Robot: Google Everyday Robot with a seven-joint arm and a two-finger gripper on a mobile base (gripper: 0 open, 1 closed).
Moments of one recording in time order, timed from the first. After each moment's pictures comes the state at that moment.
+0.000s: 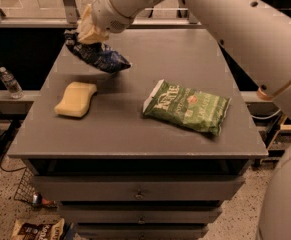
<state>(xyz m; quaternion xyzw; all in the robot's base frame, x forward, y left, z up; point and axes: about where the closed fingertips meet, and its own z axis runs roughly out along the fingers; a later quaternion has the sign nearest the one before) 0.645 0.147 0.976 -0.76 0.50 0.08 0.42</state>
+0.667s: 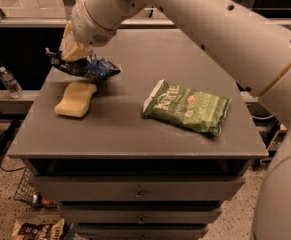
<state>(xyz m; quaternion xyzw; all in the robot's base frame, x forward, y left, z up) 0.606 0.185 0.951 -0.79 0.46 0.10 0.38</state>
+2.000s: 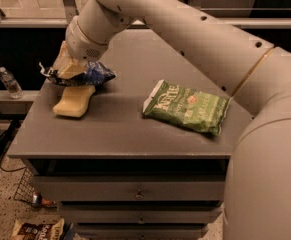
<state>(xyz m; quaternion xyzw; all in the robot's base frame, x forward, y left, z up) 0.596 0.207 0.905 -0.81 0.47 0.16 0.33</state>
